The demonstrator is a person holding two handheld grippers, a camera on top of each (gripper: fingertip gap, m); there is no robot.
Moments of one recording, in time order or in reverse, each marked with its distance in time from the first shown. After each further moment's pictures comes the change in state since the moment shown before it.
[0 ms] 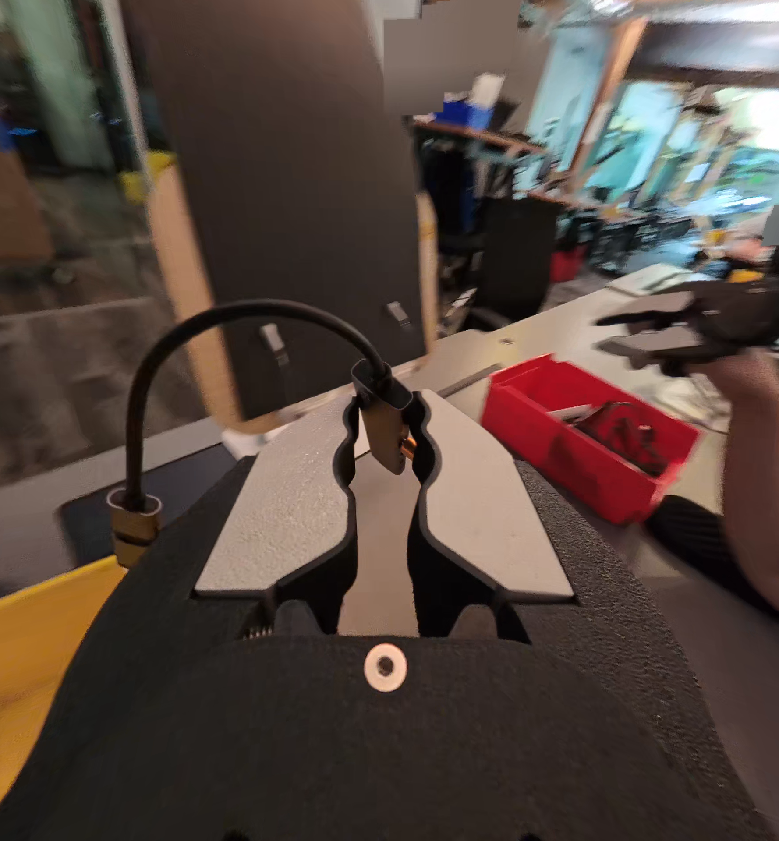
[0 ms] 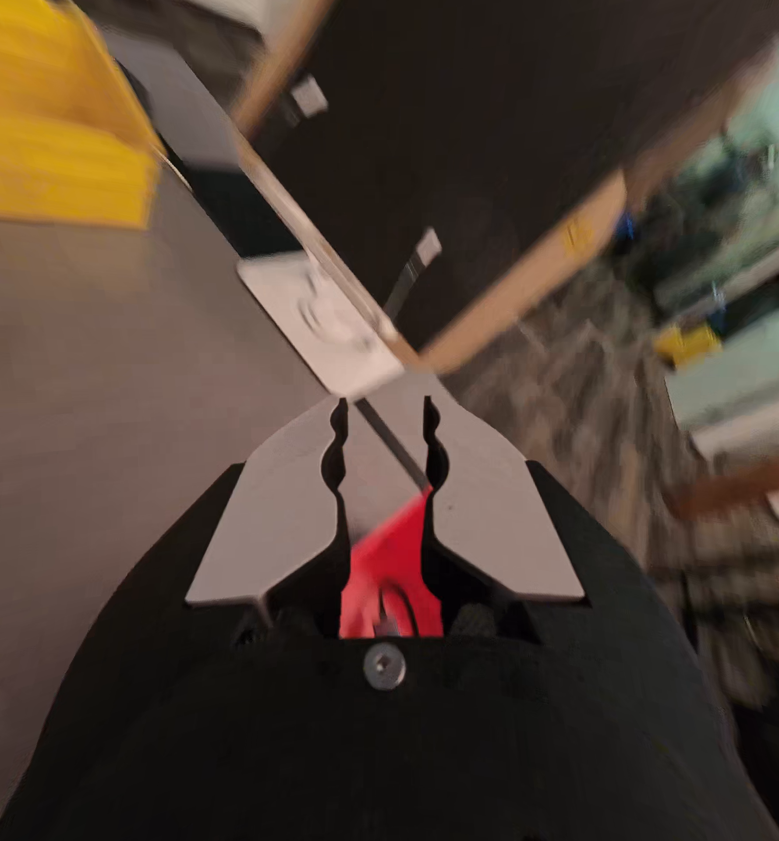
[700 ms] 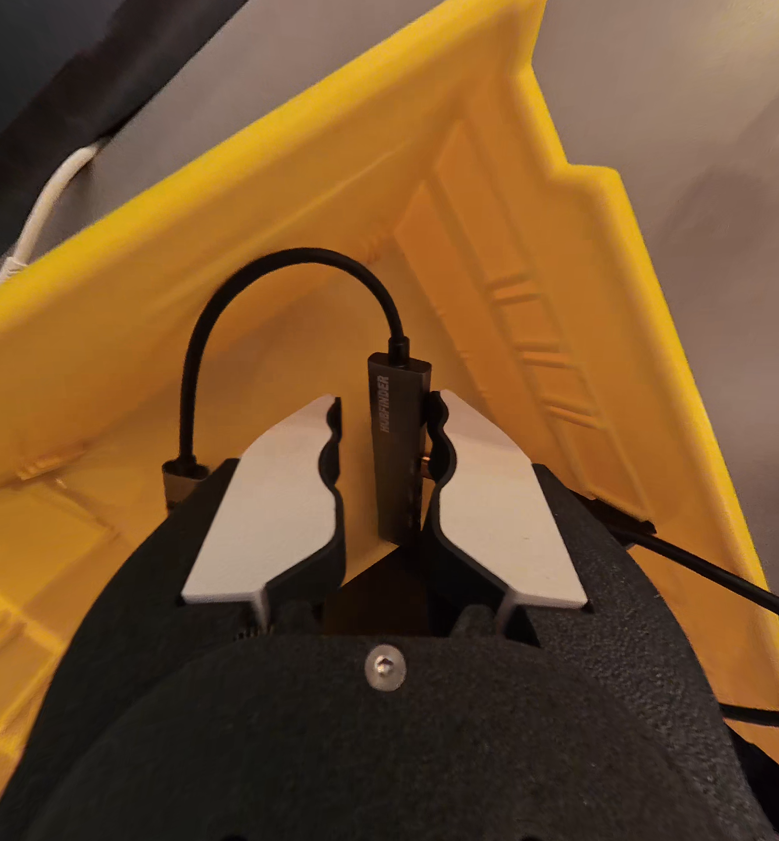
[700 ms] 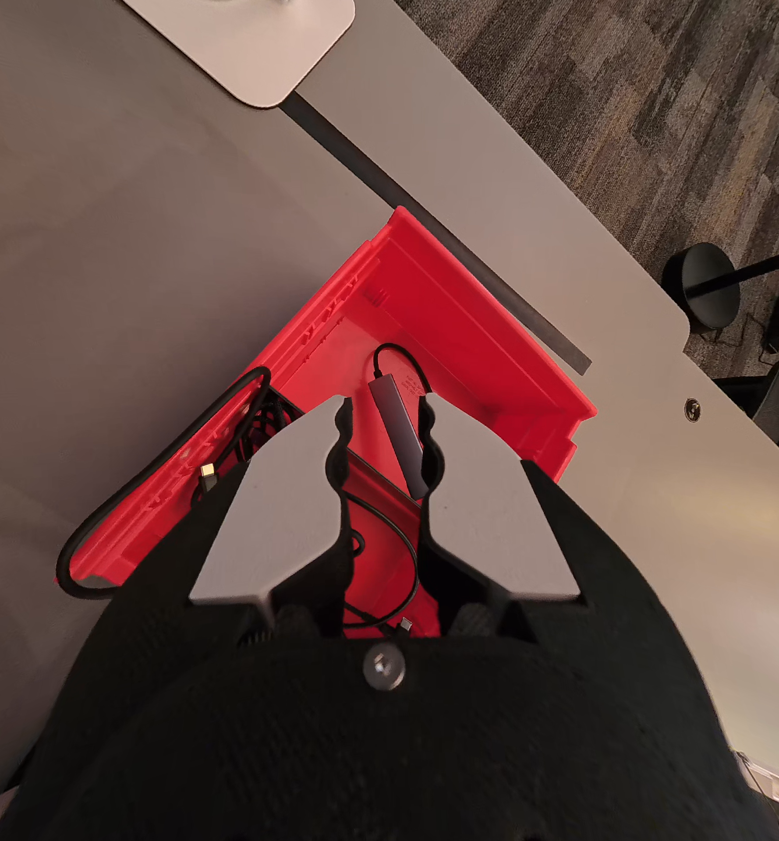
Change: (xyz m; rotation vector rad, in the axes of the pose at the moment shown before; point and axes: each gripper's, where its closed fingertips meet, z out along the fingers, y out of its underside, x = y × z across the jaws) left arm -0.153 0.254 0.006 -1.157 -0.055 -0.060; right arm 0.029 0.135 -0.036 -0.613 0.004 0.286
